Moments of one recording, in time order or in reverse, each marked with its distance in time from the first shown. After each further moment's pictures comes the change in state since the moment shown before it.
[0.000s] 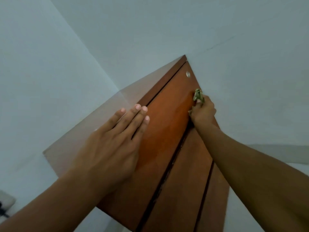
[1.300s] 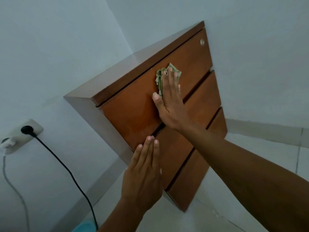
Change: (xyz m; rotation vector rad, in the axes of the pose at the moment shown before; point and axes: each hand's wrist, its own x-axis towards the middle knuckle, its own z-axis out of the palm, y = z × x) left_hand -0.109 0.208 0.038 -0.361 -0.188 -0.485; right_hand -0.170 -0.015 -0.039 -0.253 -0.666 -0.829
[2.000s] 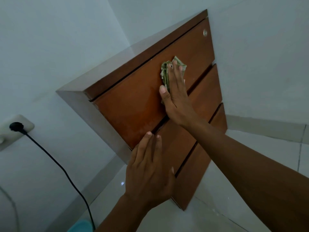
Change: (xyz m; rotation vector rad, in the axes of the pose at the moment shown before) left_hand 0.011 0.010 -0.006 -0.231 0.110 -0.070; right_hand 0.000 0.018 -0.004 0.068 0.021 0.028
